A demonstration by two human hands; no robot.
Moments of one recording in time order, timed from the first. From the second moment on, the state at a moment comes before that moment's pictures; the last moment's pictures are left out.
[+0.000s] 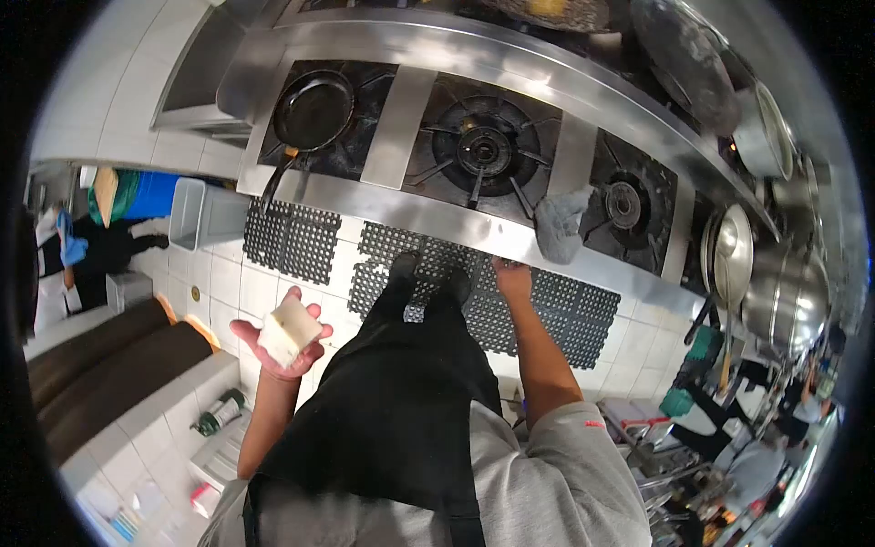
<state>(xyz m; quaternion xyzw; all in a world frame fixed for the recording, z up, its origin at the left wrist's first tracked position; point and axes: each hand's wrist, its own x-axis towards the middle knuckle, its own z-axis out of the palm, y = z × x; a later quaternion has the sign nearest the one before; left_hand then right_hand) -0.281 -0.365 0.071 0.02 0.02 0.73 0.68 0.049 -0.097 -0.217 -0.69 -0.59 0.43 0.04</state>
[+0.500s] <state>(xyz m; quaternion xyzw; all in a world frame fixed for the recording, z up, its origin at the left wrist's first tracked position) -0.249 -0.414 0.048 -0.06 0.04 0.78 0.62 0.059 -0.092 -0.278 -0.68 -0.61 0.36 0.17</state>
